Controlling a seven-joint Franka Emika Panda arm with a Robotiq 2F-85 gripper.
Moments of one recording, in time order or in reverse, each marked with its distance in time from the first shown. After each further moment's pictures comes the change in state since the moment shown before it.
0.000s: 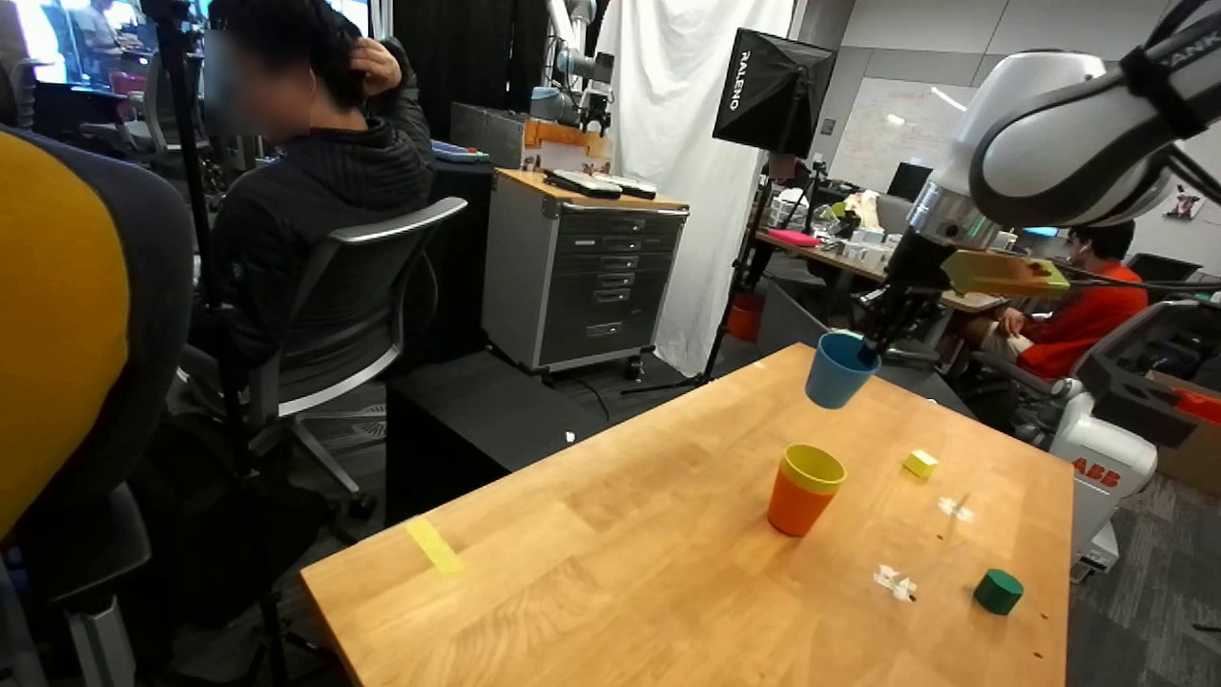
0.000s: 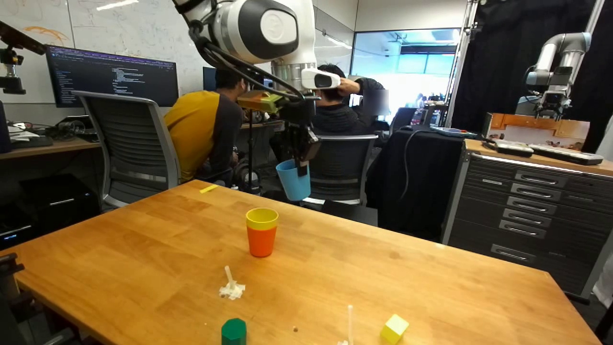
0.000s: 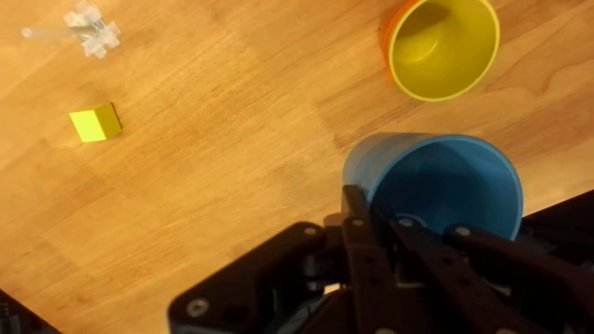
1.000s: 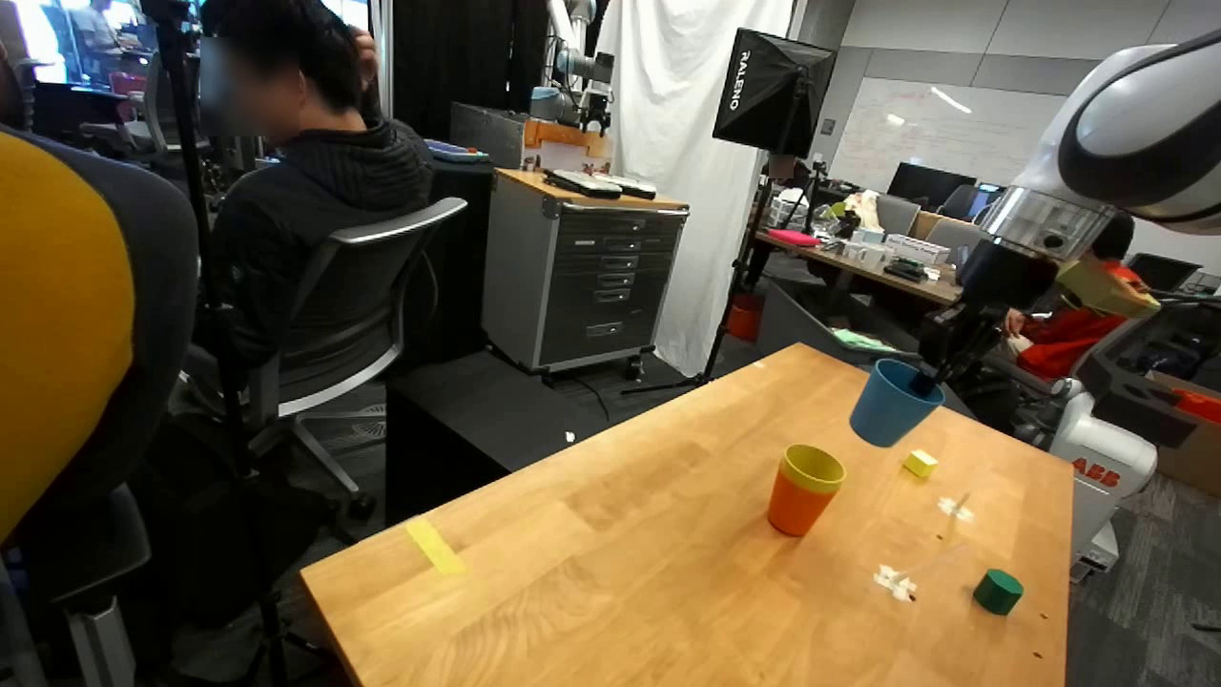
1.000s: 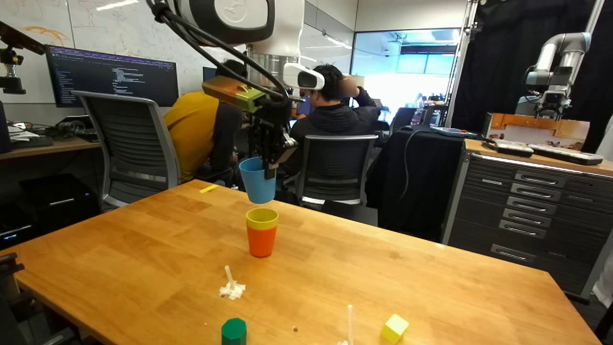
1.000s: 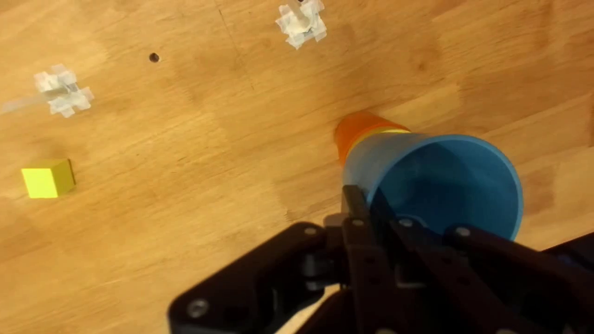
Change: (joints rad) arm -0.065 -0.172 0.044 -0.219 0.227 -0.037 -0.381
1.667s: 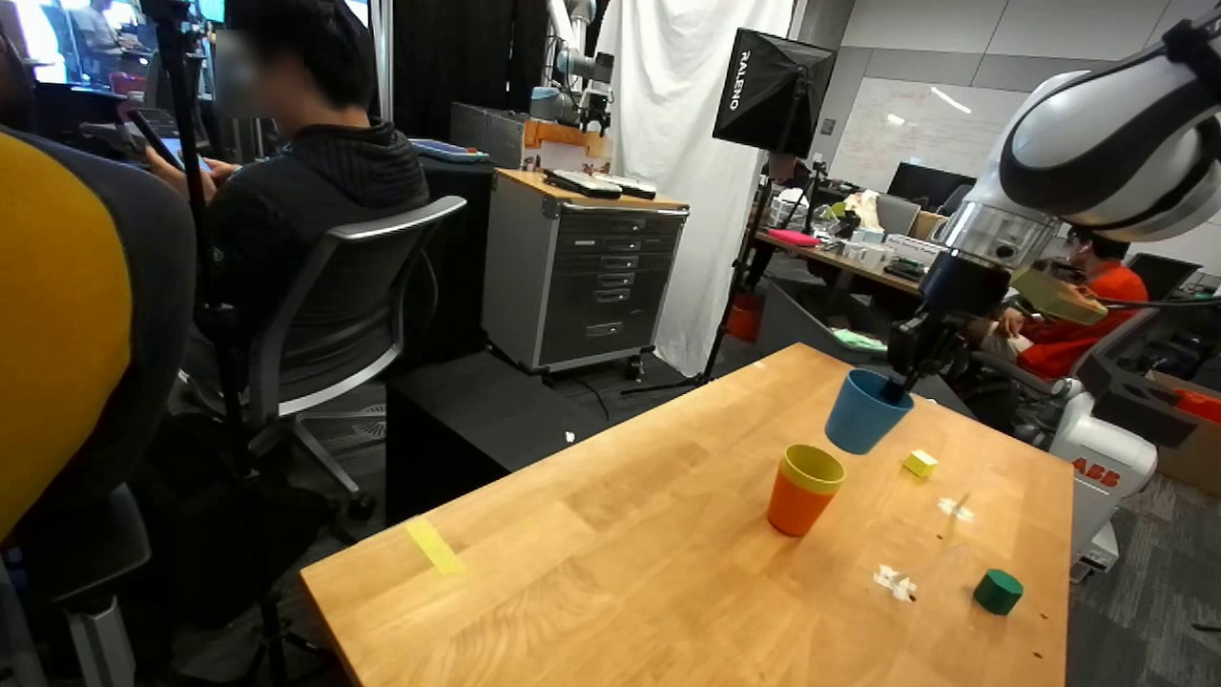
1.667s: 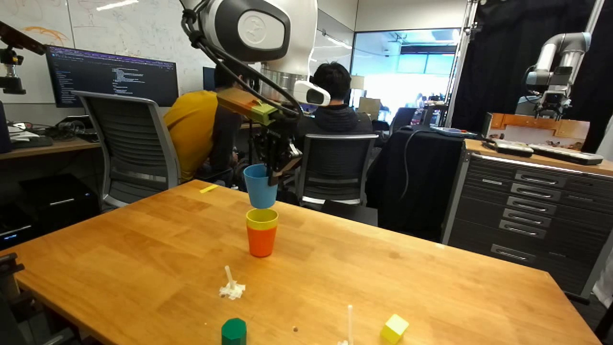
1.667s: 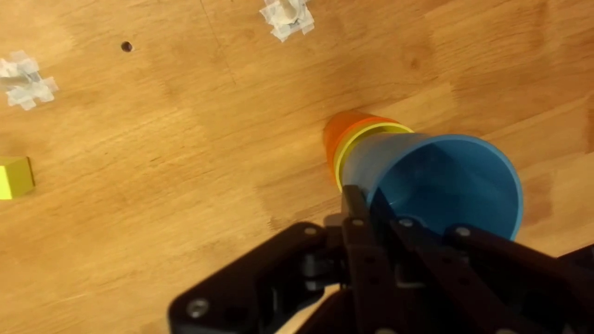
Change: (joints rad) arm -0.016 0.120 0.029 0.126 0.023 -0.067 -0.020
